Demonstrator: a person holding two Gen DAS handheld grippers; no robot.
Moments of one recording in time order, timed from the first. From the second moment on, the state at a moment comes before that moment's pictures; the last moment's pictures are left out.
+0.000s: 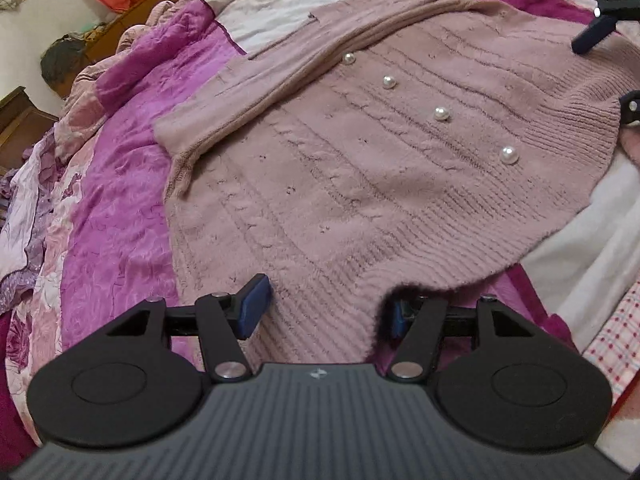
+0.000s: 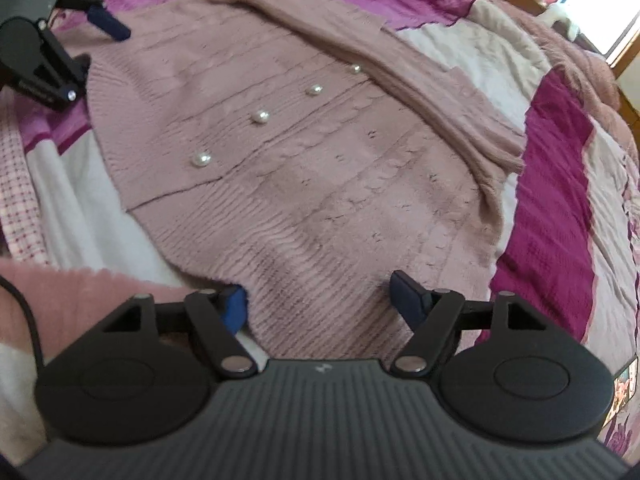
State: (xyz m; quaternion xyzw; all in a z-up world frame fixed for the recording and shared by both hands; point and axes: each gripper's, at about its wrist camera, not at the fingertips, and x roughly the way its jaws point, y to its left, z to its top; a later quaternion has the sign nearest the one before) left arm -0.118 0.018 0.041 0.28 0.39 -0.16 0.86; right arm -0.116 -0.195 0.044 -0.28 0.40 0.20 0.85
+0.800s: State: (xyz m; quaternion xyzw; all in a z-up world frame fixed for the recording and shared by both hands) left arm -0.072 0.015 0.125 0.17 0.28 -0.11 0.94; right arm -0.060 -0.215 0.115 -0.20 0.27 0.12 0.93
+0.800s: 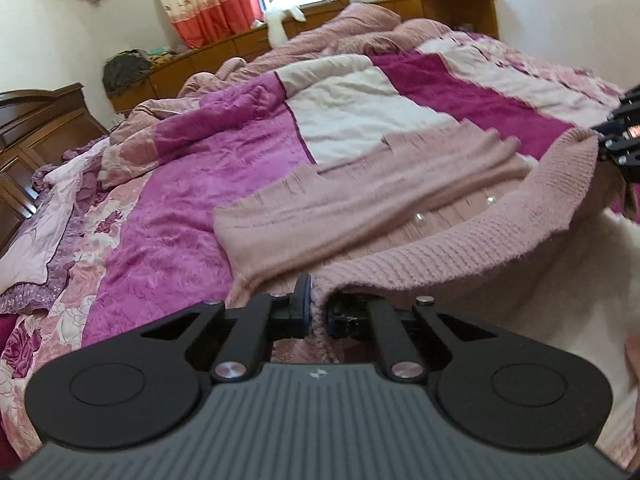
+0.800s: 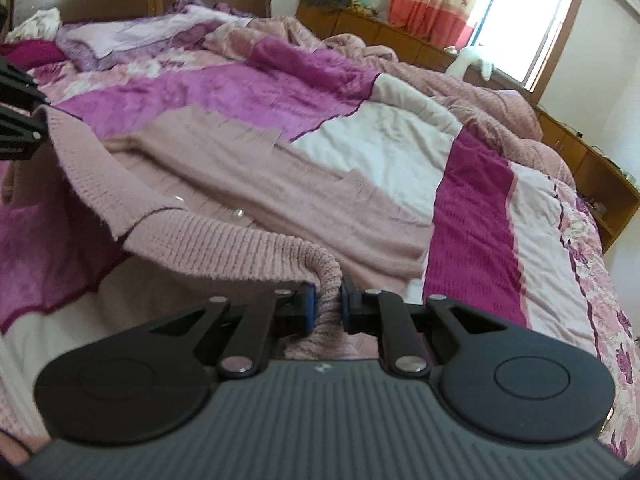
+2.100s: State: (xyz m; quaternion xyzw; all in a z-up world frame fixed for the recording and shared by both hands) left arm 0.238 -0.009 0.064 0.13 0.32 -0.03 0.94; right arm 0.180 -0.189 0.044 -0.22 0.29 0.05 0.93
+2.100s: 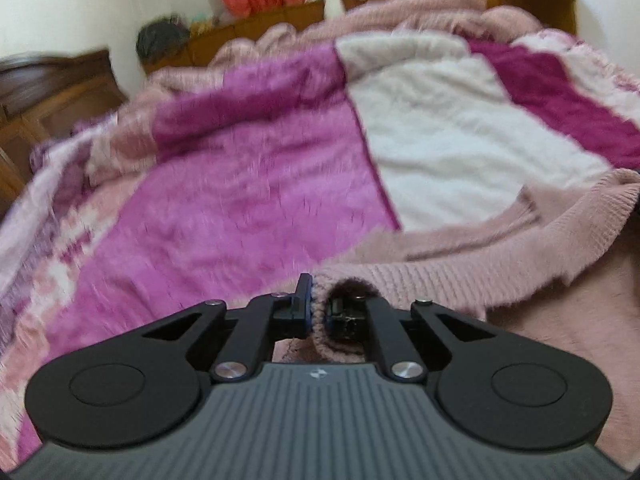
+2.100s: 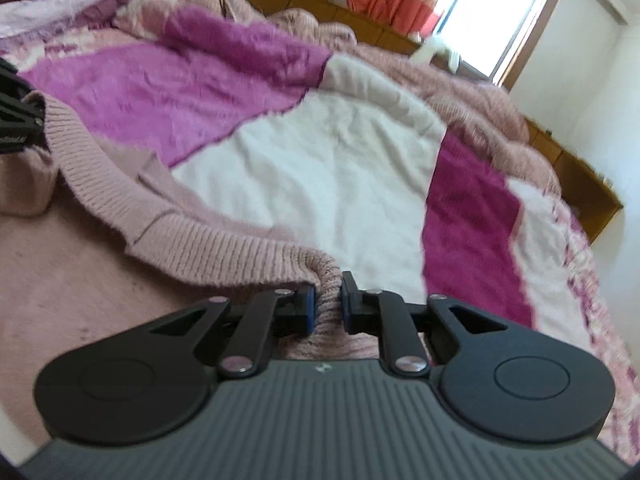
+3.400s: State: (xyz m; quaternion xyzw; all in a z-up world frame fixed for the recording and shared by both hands) left arm 0.182 -0.009 0.055 0.18 0.34 -0.13 0.92; right arm 0.135 -0.228 0.038 -0.29 0.28 0.12 0.91
